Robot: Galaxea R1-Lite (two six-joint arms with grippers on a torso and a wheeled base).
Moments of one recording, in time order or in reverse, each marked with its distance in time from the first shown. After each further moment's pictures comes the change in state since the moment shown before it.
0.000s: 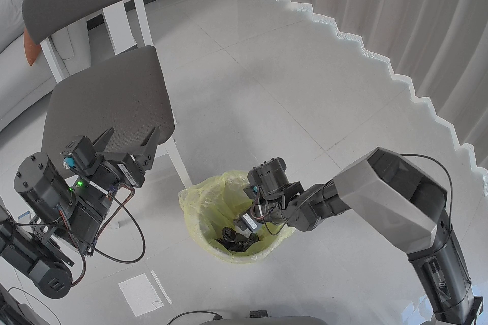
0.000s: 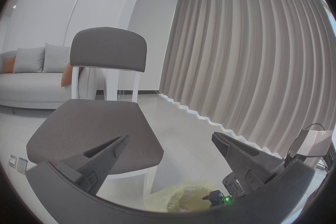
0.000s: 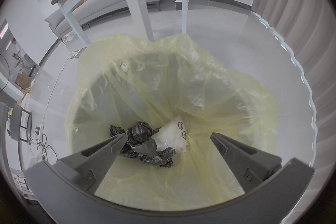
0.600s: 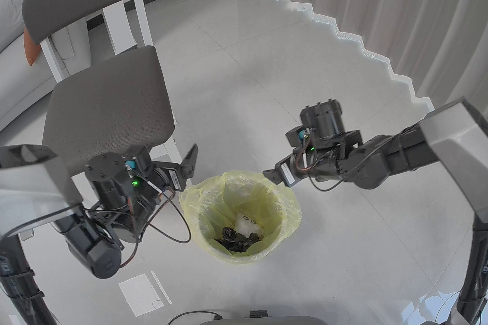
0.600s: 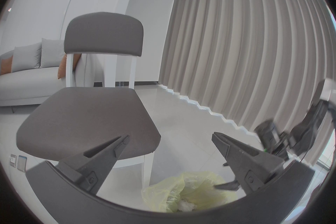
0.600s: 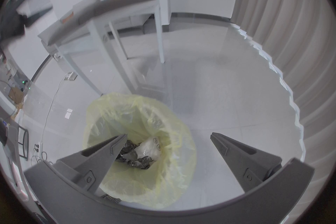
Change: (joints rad) left arm 0.006 0.357 -0.215 0.006 -0.014 0.028; right arm -0.105 -0.384 0.215 -0.001 -0.007 0.007
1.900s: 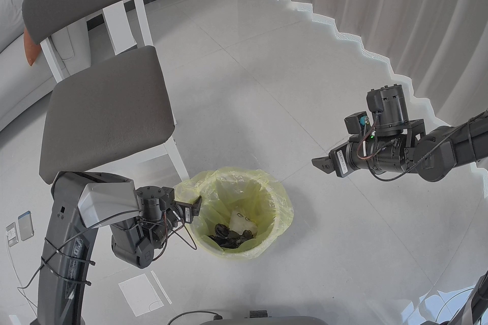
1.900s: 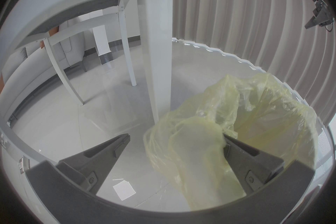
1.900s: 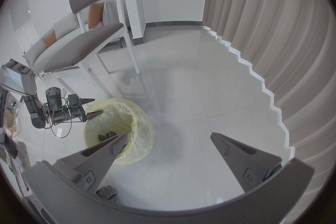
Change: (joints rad) left arm 0.160 0.579 -0.362 0.127 -0.123 0.070; right arm -0.129 -0.295 0.284 -0.010 0.002 0.039
